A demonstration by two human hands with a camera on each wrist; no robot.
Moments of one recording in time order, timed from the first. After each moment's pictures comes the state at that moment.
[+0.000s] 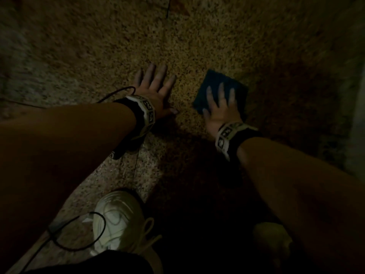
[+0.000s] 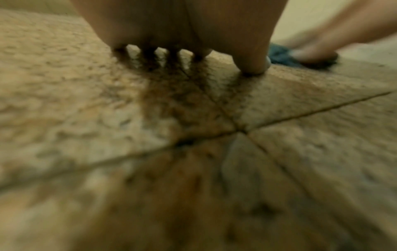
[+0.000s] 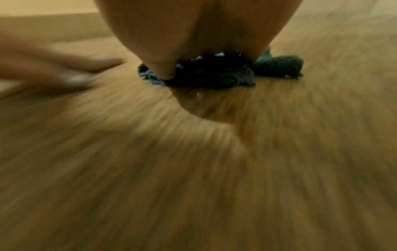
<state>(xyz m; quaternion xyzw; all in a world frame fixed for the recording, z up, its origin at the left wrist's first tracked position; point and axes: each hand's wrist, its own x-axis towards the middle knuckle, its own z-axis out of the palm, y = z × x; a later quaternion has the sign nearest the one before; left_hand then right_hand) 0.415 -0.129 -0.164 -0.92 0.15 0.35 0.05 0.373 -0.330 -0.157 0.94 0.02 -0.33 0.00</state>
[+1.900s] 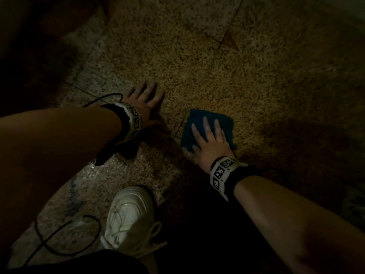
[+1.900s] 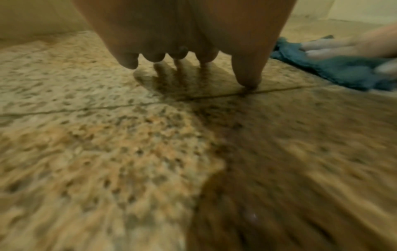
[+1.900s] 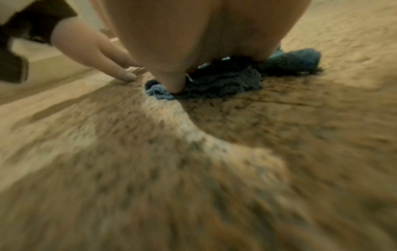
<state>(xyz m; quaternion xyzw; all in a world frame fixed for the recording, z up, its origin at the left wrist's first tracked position) 0.378 -0.021 -0.136 -0.90 0.05 0.42 0.07 0.336 -0.255 -0.148 0.89 0.20 -0.40 0.04</state>
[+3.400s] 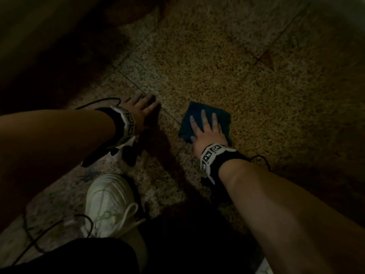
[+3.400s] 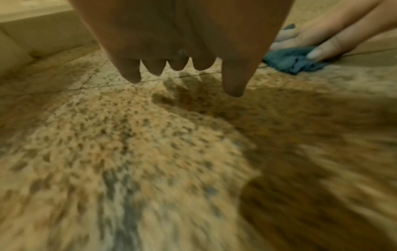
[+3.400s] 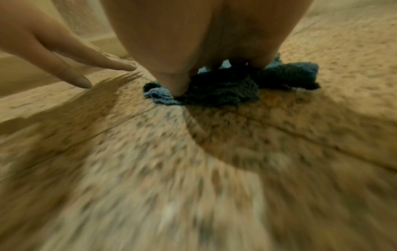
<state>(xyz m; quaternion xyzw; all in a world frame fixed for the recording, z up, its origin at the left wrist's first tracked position) 0.306 0.012 -0.112 -0.88 -0.06 0.47 0.09 0.356 -0.195 -0.141 0.86 0.27 -0.42 0.07</state>
